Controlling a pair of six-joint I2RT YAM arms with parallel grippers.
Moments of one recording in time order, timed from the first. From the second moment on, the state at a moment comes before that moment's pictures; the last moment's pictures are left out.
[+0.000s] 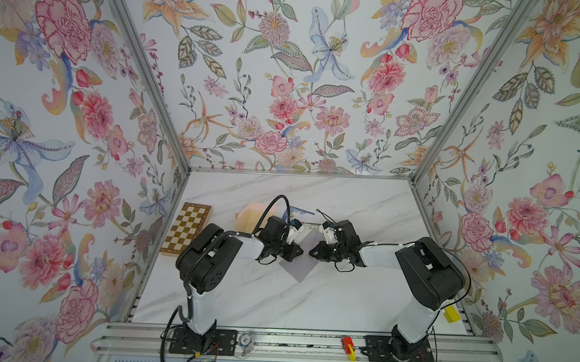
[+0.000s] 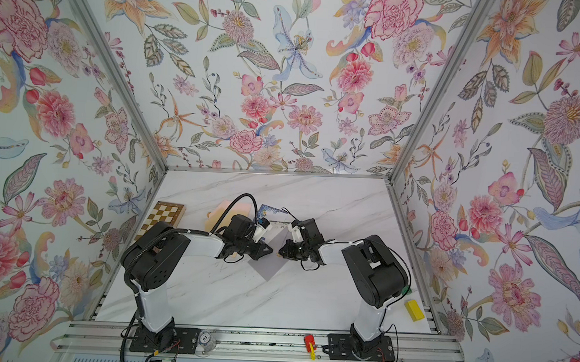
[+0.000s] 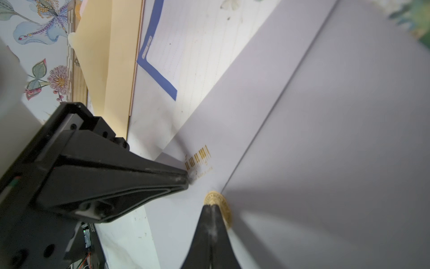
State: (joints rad) left arm -0.58 1.90 0.88 0.17 0.54 -0.14; right arm 0.55 1.79 0.78 0.13 -0.49 0.59
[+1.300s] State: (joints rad) left arm -0.50 1.84 0.92 0.10 0.49 -0.16; right arm 0.41 1.92 1.11 -0.25 -0.40 0.32
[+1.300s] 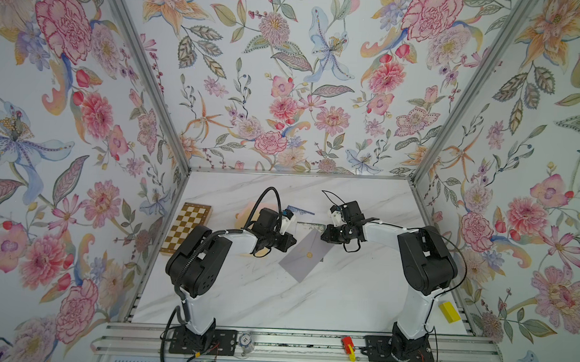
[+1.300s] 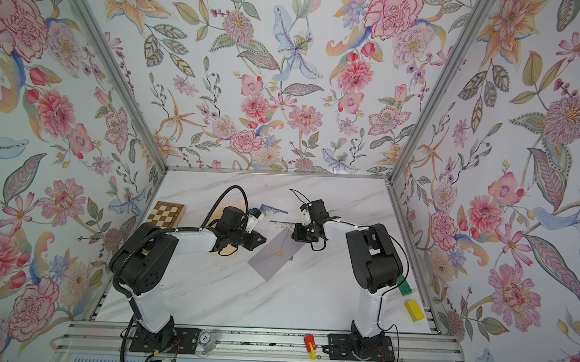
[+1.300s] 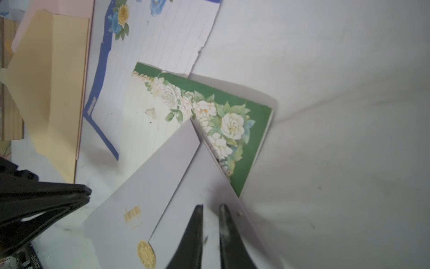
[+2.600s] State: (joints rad) left arm -0.49 2.01 1.04 0.17 0.52 -0.19; right arm 0.56 1.57 0.70 -0.19 -0.39 0.38
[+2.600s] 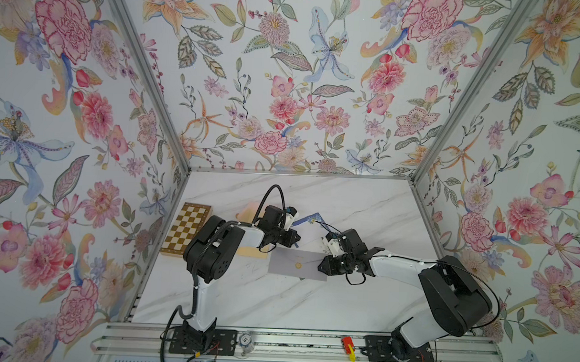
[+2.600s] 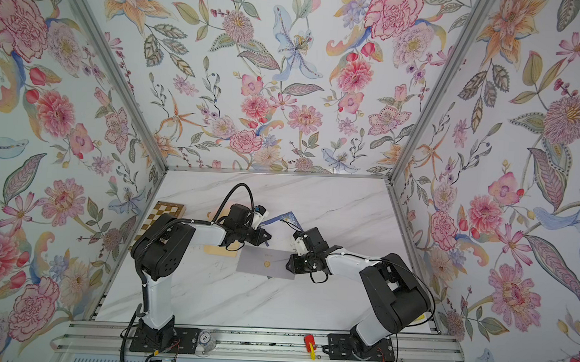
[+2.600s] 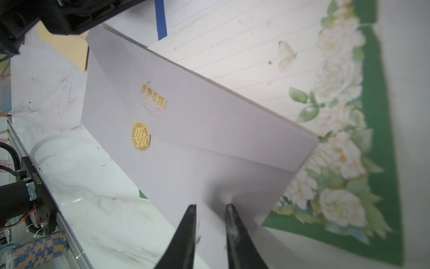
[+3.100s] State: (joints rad) left arm -0.54 2.01 1.05 0.15 0.52 -0.19; right arm 0.44 1.73 0.92 -0.24 -0.42 0.35
